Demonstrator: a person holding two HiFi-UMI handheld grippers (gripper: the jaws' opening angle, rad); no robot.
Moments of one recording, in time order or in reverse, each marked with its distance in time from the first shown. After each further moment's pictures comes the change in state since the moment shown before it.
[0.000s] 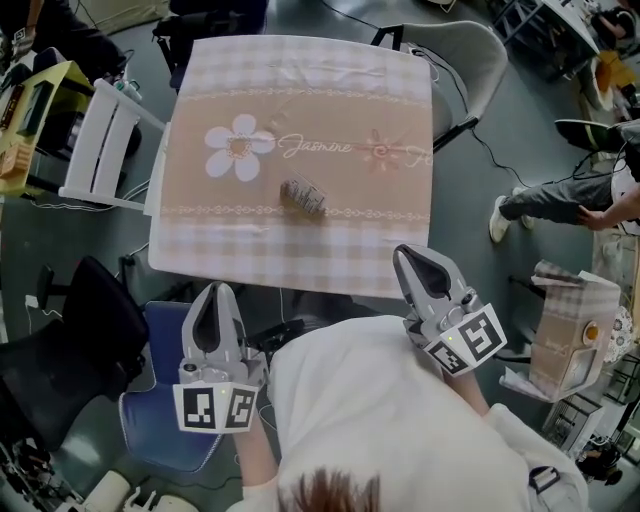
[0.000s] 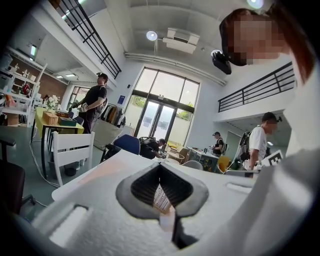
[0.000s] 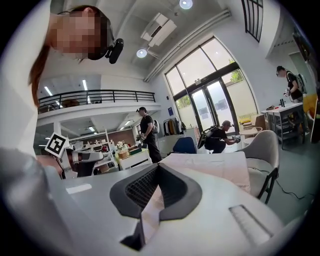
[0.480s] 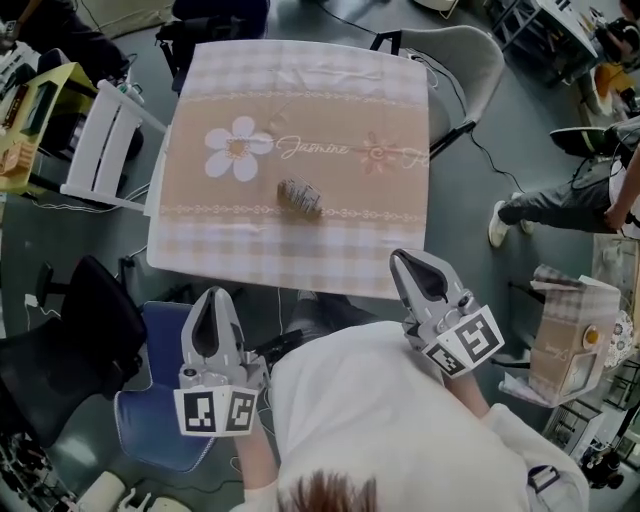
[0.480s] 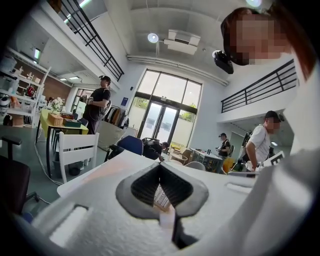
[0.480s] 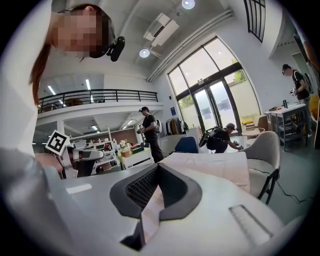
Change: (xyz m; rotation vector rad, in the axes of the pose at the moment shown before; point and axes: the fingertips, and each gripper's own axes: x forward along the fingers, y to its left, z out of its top) left arm -0.017 -0.006 -0.006 -0.012 -0.019 0.039; right arm -0.014 0.005 -0.007 -0.022 0.005 0.022
